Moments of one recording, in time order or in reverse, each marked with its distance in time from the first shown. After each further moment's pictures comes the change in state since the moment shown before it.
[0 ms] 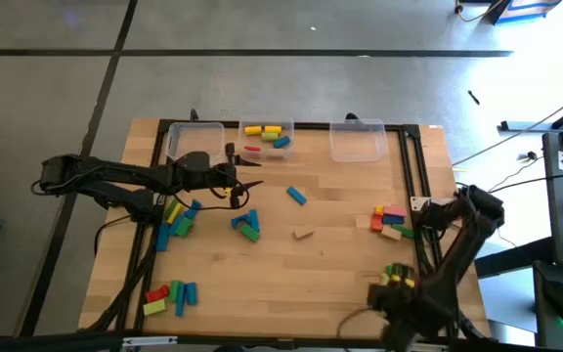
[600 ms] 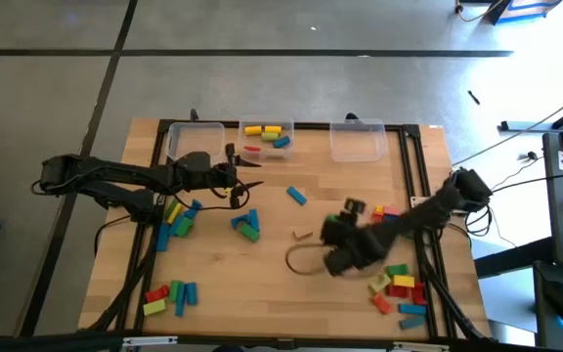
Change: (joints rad) left arm 0.000 0.000 0.000 -0.019 0.000 -0.034; right arm -0.505 -0.046 -0.206 0.182 0.597 -0.572
